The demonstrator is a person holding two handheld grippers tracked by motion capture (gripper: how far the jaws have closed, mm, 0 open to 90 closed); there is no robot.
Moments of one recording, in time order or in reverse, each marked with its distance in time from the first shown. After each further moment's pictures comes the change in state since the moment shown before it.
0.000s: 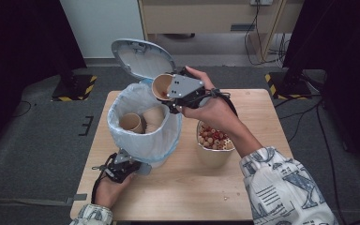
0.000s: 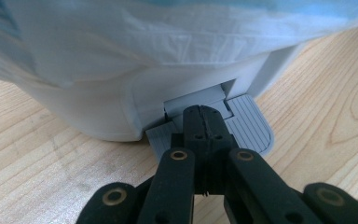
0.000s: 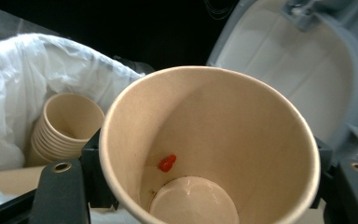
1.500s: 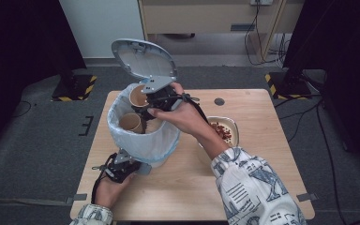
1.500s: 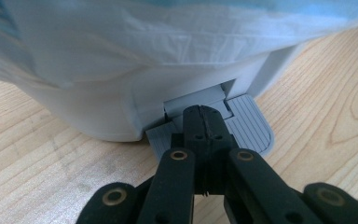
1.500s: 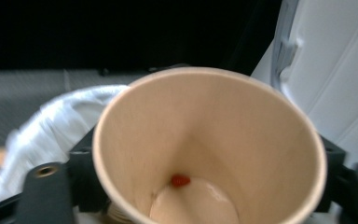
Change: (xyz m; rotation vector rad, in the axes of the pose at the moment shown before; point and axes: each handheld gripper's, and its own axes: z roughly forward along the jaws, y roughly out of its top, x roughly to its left) left arm 0.000 0.000 0.000 0.001 0.001 0.003; right arm 0.029 0.011 0.067 0.046 0.132 0.444
